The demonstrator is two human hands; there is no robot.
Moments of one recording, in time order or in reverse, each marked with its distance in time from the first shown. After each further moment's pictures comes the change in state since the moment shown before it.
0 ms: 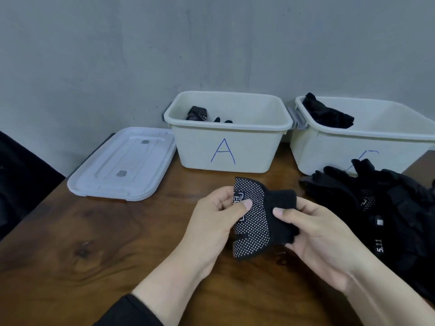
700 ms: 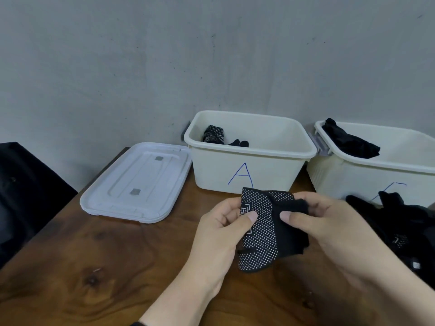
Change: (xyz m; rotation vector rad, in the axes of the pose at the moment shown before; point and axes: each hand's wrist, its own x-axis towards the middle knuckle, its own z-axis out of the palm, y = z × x) left_hand 0.017 0.013 -0.021 -0.126 0.044 0.106; right_hand 0.030 -0.042 0.037 -0.553 0.111 -0.207
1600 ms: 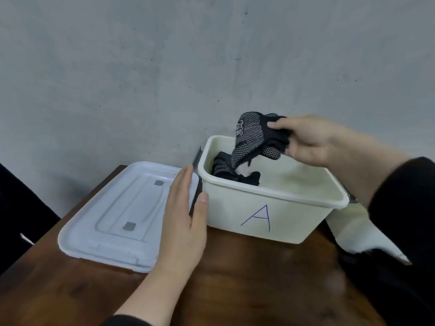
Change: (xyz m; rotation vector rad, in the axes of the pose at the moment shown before) left_hand 0.099 0.024 -0.084 0.631 0.368 0.436; right_hand 0.222 -0.128 0.029 0.296 -0.135 0.074
